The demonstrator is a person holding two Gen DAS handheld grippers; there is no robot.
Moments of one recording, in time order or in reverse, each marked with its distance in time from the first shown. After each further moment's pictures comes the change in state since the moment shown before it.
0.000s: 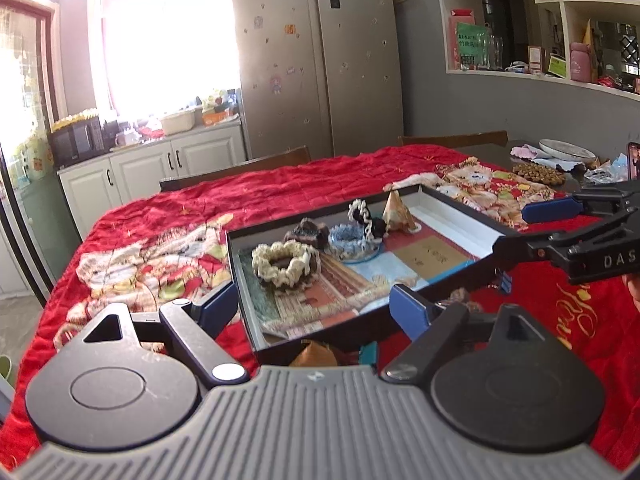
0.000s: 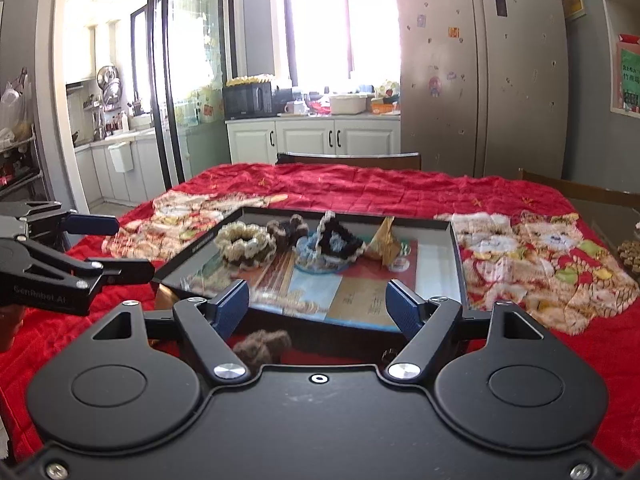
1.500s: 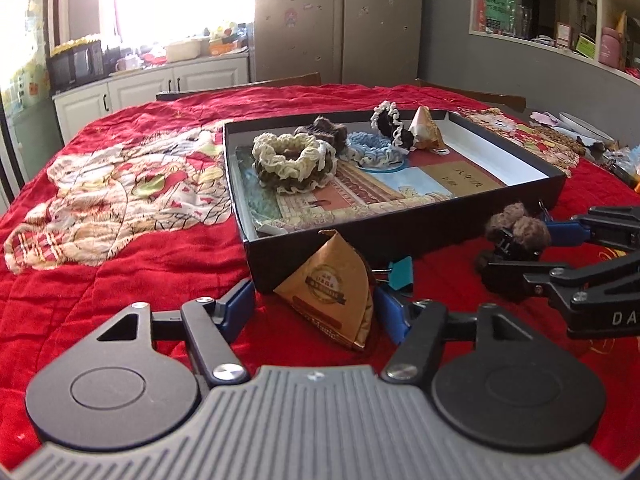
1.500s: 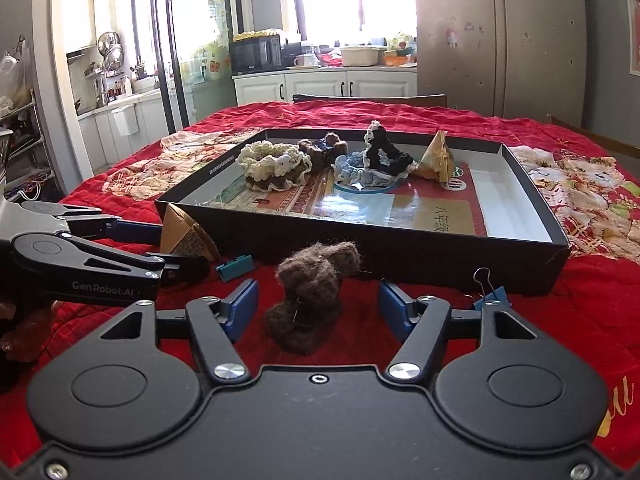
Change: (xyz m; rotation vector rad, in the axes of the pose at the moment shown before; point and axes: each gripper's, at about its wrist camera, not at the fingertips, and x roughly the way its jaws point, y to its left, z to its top) left arm 0.059 0.017 -0.057 -0.118 0.160 -0.023; right arm 0.063 0.036 -0.052 0.007 0.129 0.027
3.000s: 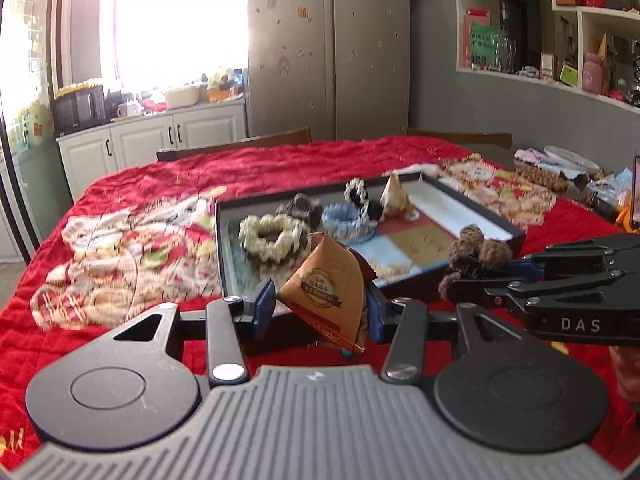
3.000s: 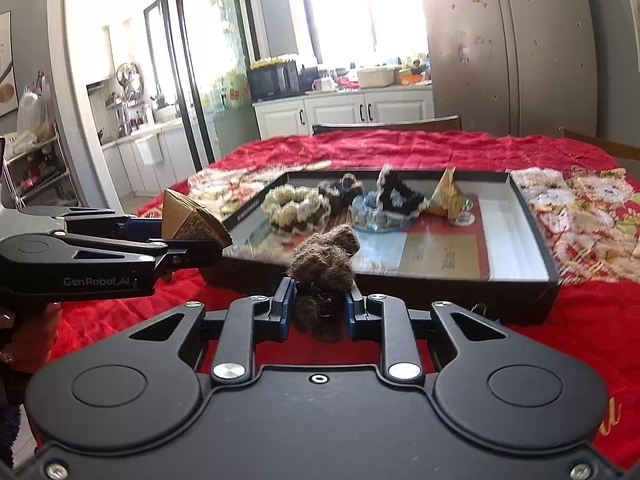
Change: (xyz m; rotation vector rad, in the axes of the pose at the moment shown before) left arm -0.051 -0.029 0.037 0.039 -0.136 0.009; right arm -0.033 -0.009 0.023 0.042 -0.081 0.089
